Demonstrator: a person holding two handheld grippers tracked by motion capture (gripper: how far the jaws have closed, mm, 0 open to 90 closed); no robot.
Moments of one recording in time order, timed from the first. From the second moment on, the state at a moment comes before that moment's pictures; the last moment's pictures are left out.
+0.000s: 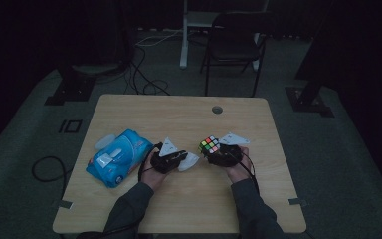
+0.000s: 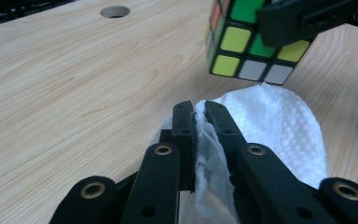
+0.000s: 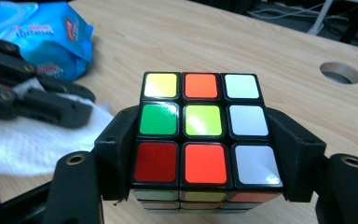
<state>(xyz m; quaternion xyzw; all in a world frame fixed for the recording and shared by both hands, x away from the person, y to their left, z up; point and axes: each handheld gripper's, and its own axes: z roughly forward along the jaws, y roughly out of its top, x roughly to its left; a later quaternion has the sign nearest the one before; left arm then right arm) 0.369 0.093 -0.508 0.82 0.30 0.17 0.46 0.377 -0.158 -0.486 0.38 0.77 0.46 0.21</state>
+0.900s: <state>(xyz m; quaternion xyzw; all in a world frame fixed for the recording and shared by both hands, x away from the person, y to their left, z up) 0.371 0.121 -0.516 0.81 0.34 0.18 0.45 0.378 -0.170 -0.509 0.40 0.80 0.40 0.20</state>
